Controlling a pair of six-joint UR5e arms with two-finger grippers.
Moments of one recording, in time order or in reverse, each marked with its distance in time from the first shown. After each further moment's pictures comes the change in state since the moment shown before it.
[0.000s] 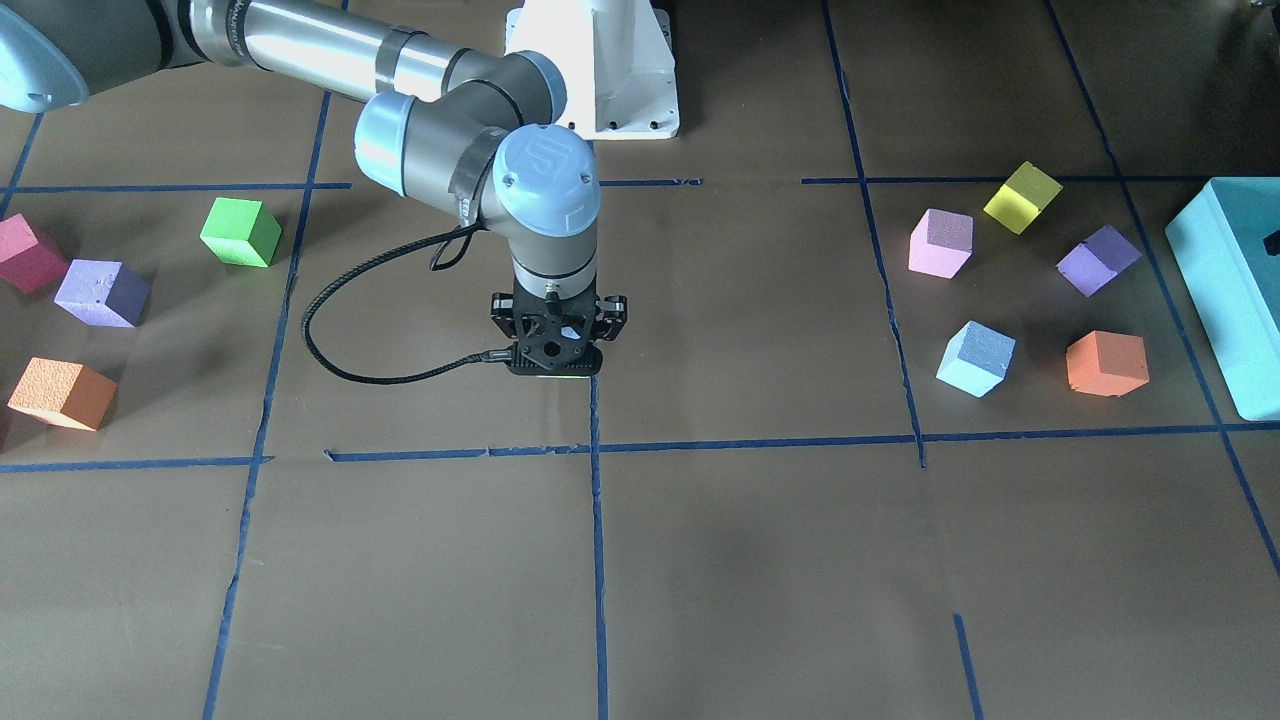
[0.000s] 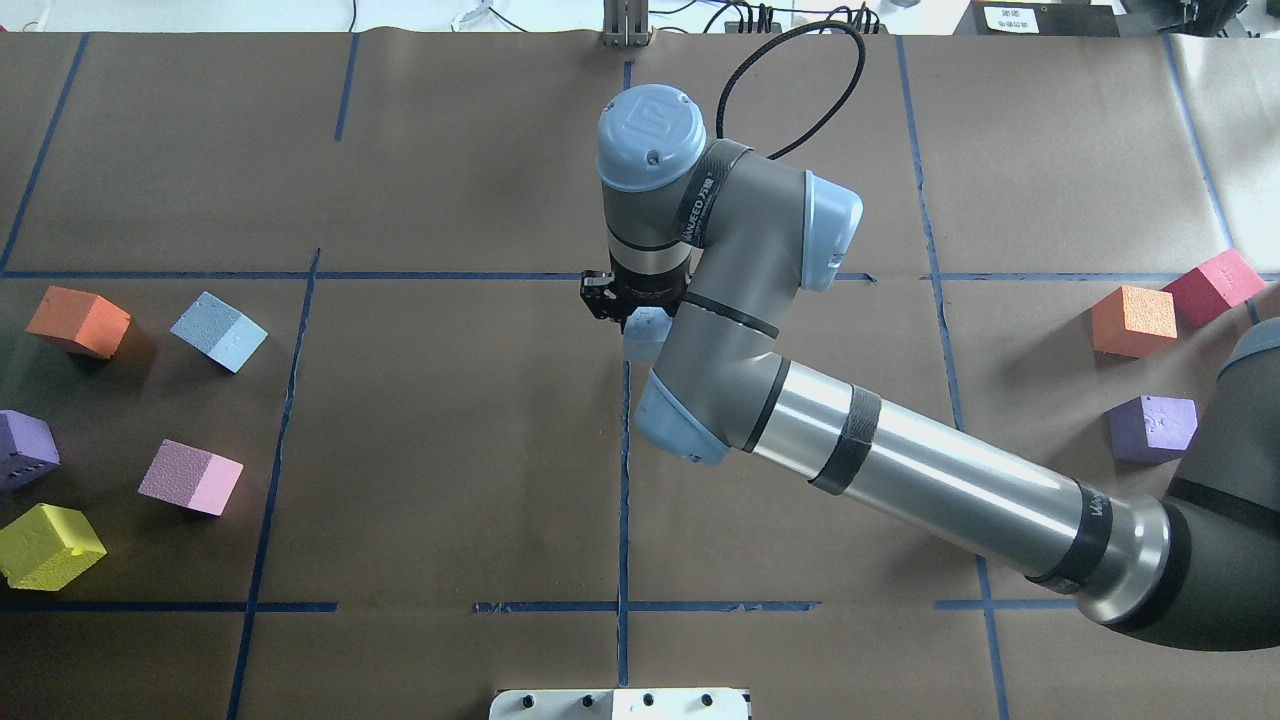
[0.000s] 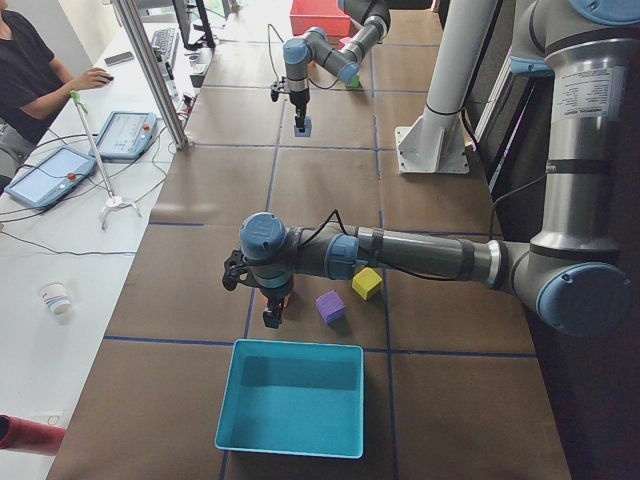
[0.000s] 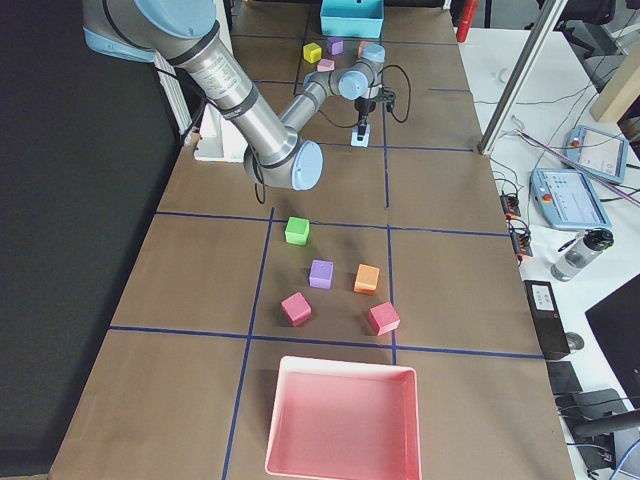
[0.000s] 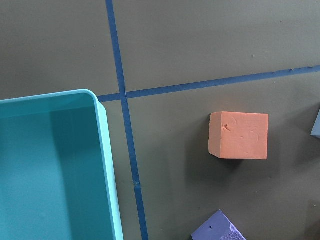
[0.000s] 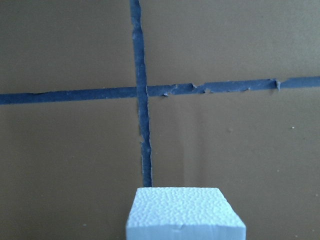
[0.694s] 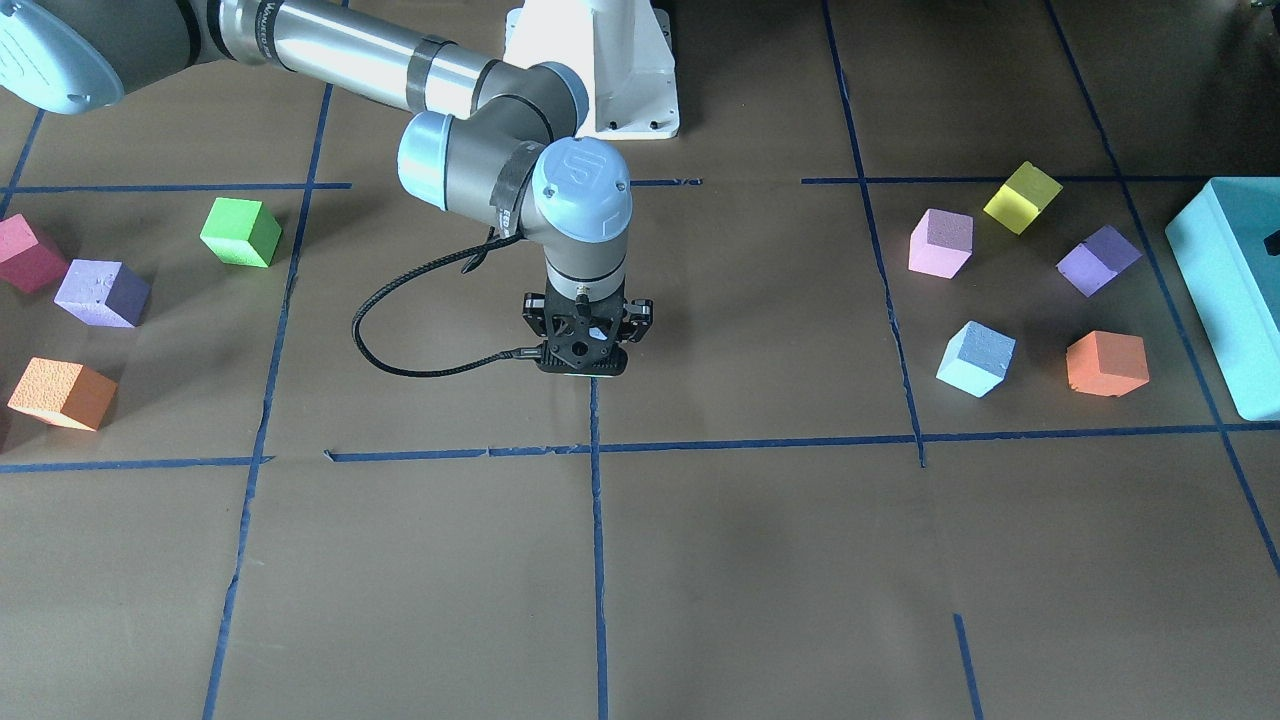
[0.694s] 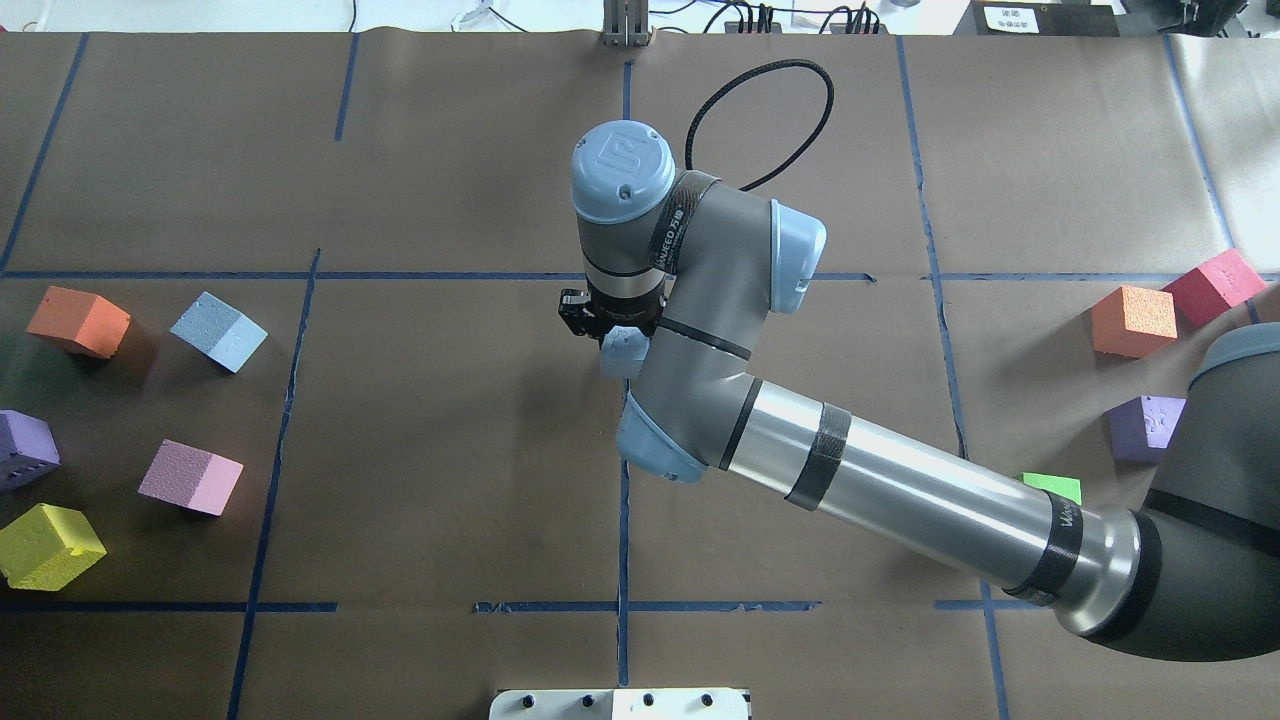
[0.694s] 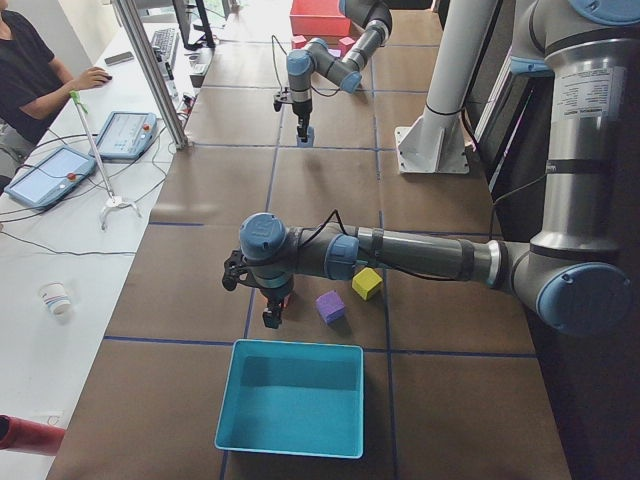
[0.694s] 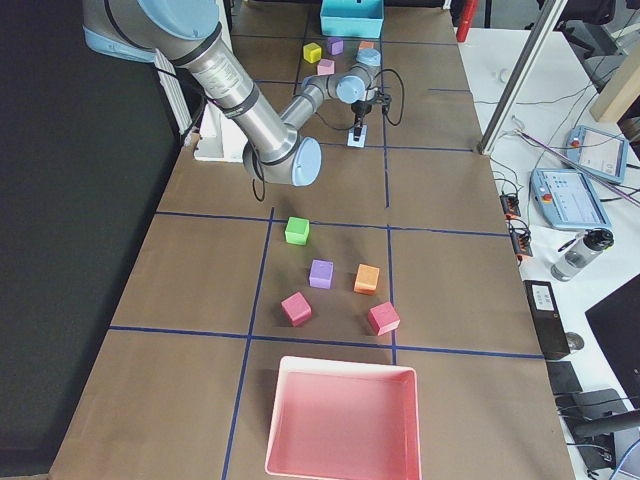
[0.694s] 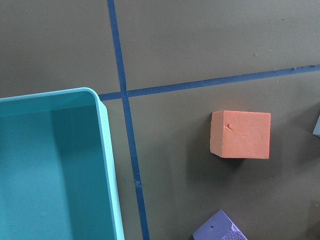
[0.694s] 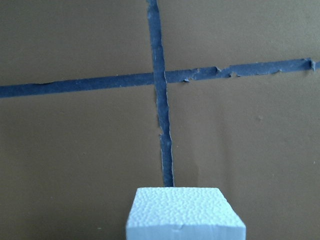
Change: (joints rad) left arm -0.001 0.000 0.000 -0.001 -0.001 0.000; right arm -0.025 0.013 -0.054 0.055 -0.006 0.041
